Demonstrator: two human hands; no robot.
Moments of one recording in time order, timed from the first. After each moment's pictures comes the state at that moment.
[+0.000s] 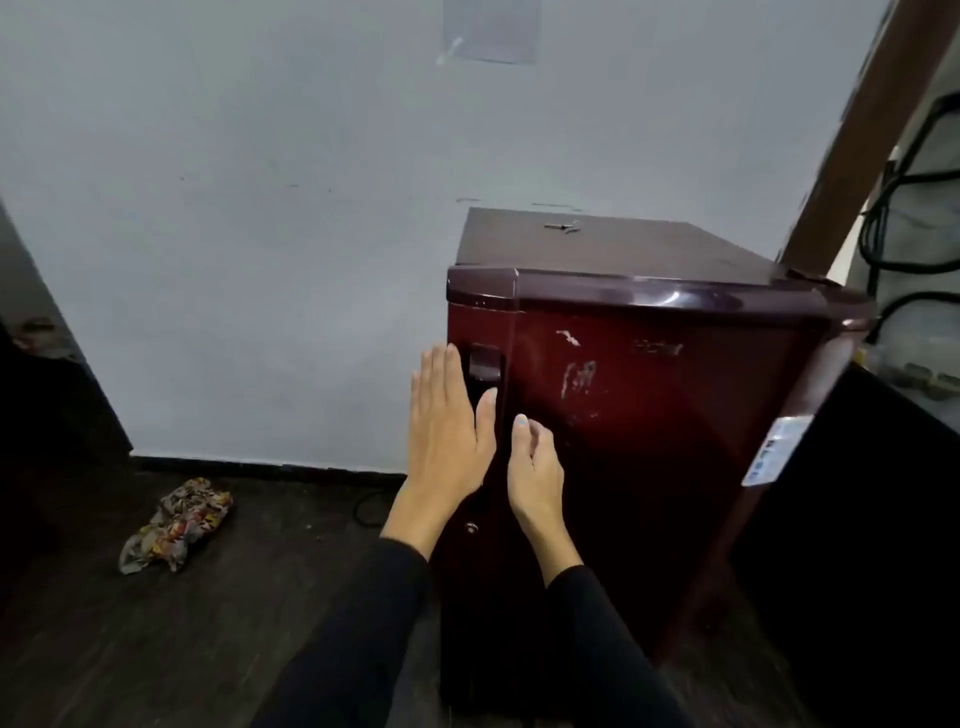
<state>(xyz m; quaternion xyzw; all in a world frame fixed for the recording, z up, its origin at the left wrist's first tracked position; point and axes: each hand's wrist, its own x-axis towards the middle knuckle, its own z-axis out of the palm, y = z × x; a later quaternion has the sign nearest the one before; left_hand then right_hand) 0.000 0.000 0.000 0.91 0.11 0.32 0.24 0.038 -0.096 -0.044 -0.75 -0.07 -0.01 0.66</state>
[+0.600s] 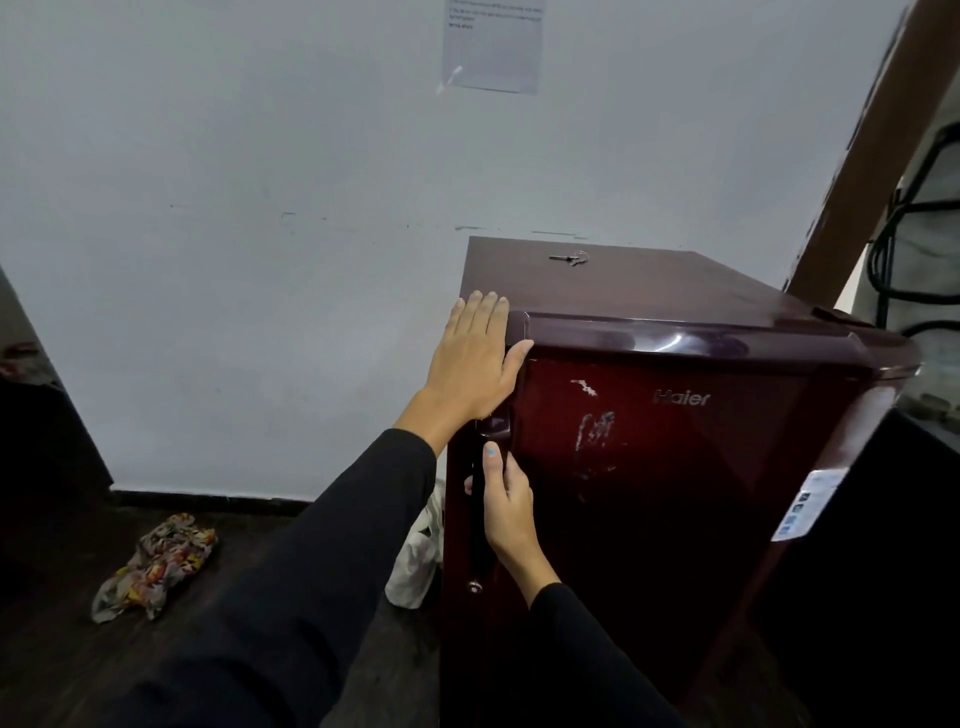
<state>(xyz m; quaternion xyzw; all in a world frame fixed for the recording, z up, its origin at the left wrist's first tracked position) 0.115 0.052 0.076 0.95 -0.01 0.30 0.04 0.090 -0.040 -0.062 -0.72 -0.16 0.00 0.68</state>
